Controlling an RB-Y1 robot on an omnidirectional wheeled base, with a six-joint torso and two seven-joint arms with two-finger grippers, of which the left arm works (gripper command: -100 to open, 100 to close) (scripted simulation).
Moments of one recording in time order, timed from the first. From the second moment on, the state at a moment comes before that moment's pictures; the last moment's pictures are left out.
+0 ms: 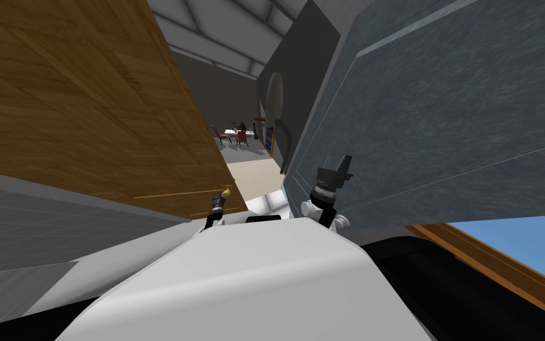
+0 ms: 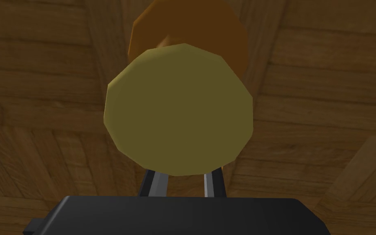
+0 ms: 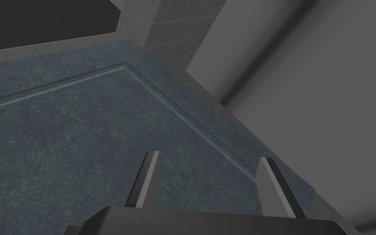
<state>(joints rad) 0.05 0.26 0.04 -0.76 0.26 -0.84 0.16</state>
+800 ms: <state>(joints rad) 0.07 0.26 0.00 -0.80 0.31 -0.83 0.25</state>
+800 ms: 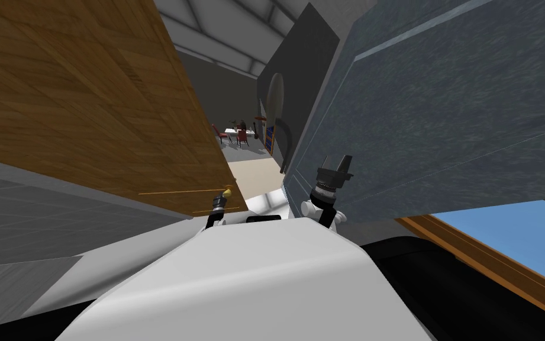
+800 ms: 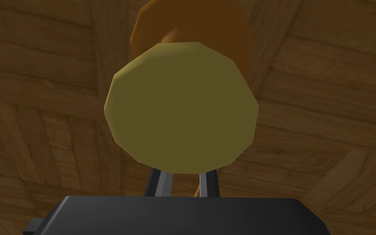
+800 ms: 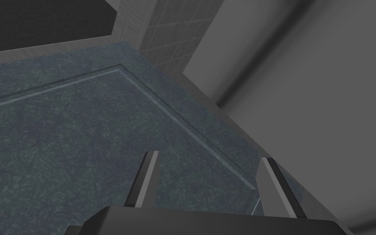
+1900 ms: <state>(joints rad) 0.09 0.25 -0.03 -0.85 0.34 -0.81 0.29</state>
